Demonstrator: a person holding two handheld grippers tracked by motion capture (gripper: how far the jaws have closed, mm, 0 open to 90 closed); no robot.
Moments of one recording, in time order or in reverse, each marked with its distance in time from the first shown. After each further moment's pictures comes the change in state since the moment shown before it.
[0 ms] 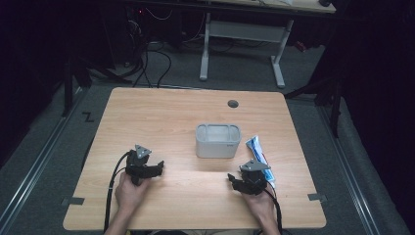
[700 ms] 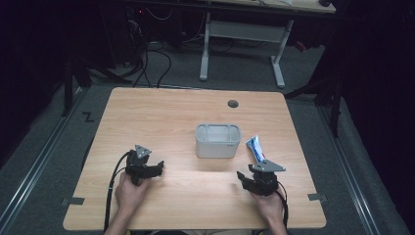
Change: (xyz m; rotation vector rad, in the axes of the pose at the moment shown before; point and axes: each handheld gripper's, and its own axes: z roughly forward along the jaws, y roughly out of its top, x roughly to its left) left arm 0.000 0.000 0.000 0.000 0.000 0.000; right arm -0.014 -0.002 -0.033 -0.070 -0.020 0.044
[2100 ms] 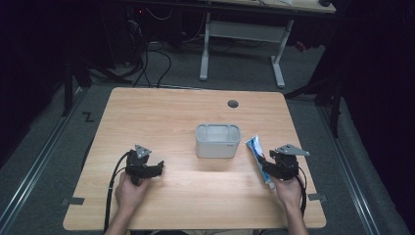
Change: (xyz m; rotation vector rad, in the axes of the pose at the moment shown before) left arm 0.000 0.000 0.000 0.000 -0.001 -0.002; right arm -0.063 0.024 -0.020 -0.012 -0.122 0.105
